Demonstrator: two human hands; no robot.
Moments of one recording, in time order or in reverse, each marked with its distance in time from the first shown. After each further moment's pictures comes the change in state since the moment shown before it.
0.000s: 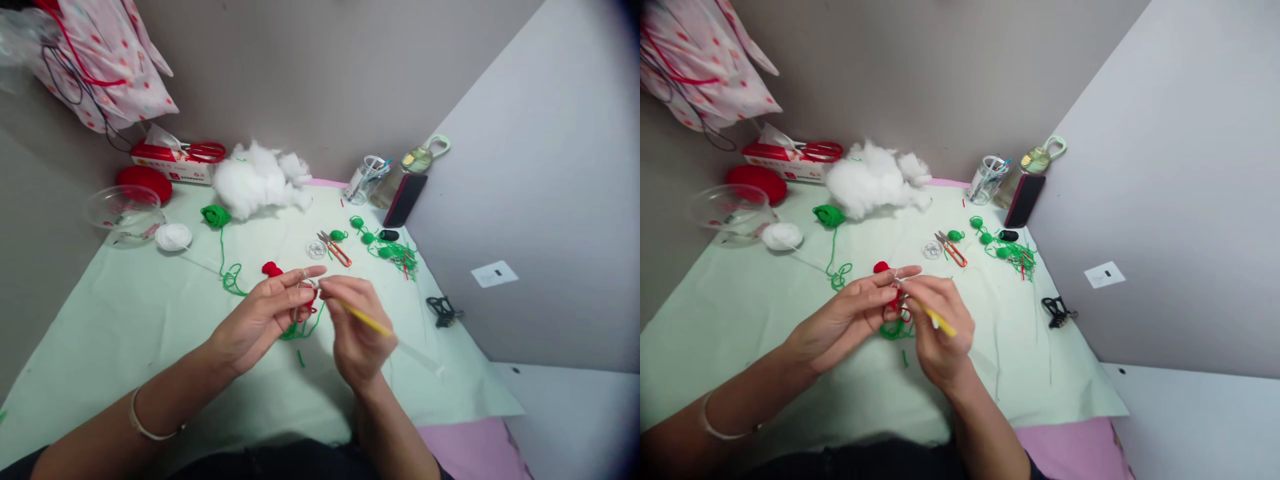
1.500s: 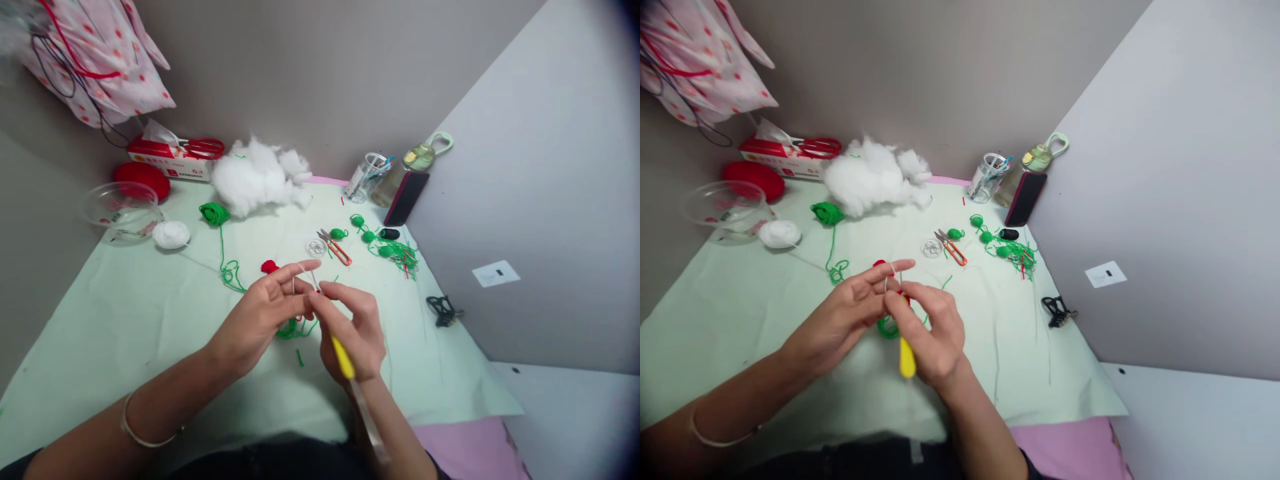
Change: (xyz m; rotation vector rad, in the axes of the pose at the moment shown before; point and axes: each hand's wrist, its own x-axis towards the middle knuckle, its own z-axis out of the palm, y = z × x) left_hand -0.004 -0.003 0.002 0.141 0.020 0.111; right_hand -0.009 -0.001 0.001 -0.265 -0.017 -0.220
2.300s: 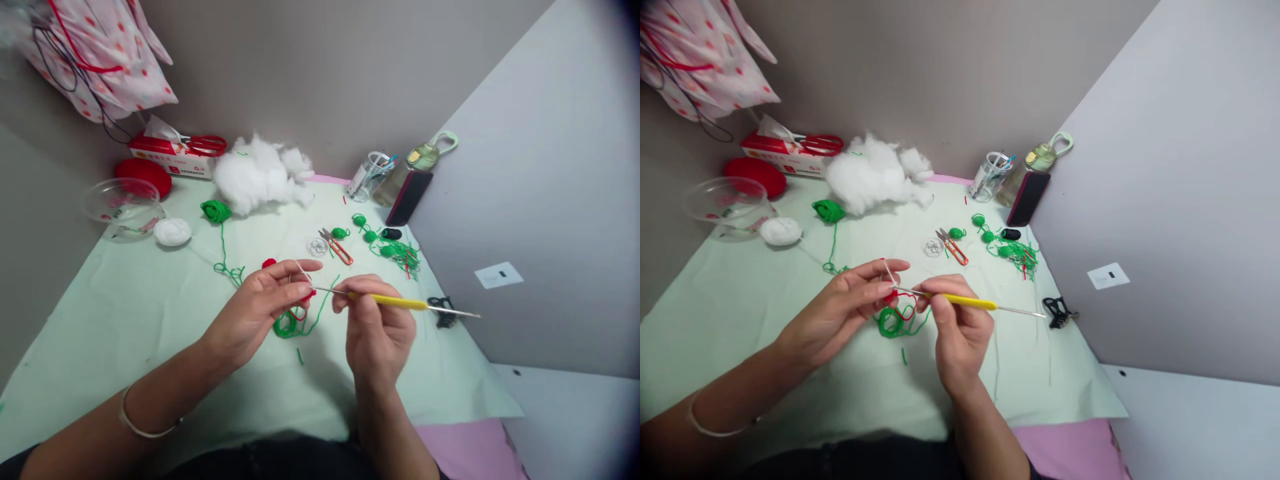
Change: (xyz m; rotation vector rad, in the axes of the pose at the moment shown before) left_hand 0.005 0.003 -0.005 -0.060 0.007 -0.030; right_hand 0.016 0.003 -0.004 0.608 0.085 0.468
